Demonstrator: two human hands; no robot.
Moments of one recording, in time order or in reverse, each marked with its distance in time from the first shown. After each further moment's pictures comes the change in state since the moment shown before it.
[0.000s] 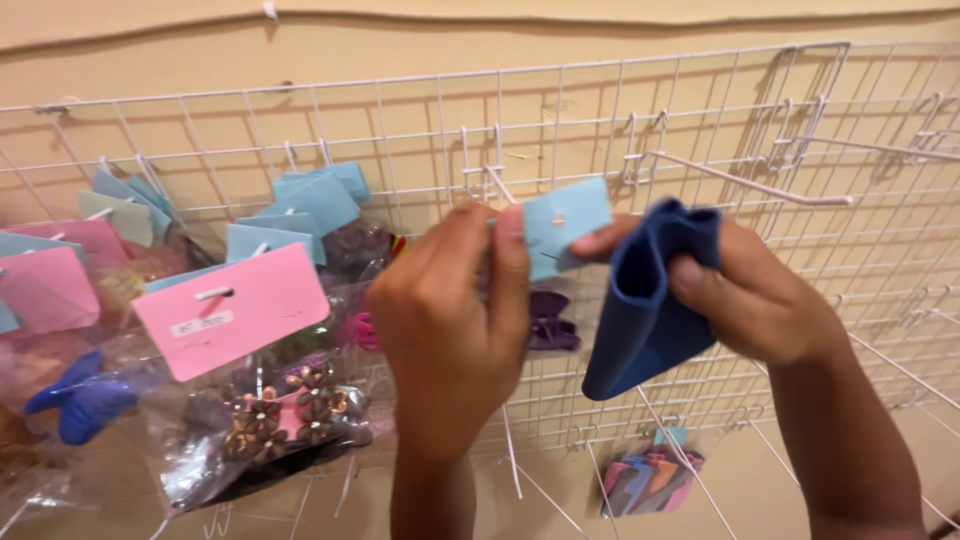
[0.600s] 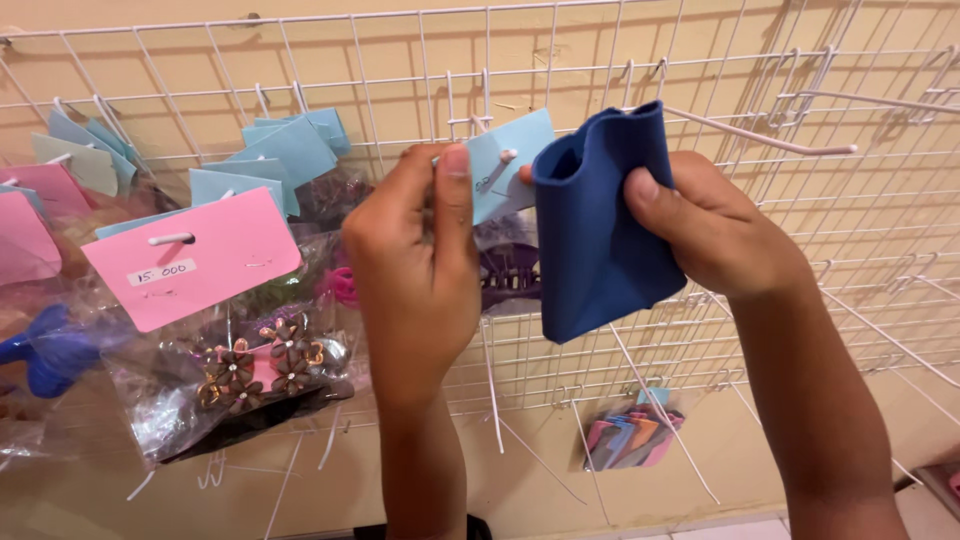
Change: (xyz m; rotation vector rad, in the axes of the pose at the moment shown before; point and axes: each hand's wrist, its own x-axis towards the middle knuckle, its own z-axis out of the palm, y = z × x) left_hand -0.006 -0.010 0.005 -0.230 0.017 -0.263; right_hand 0.016 -0.002 0.010 0.231 0.022 0.229
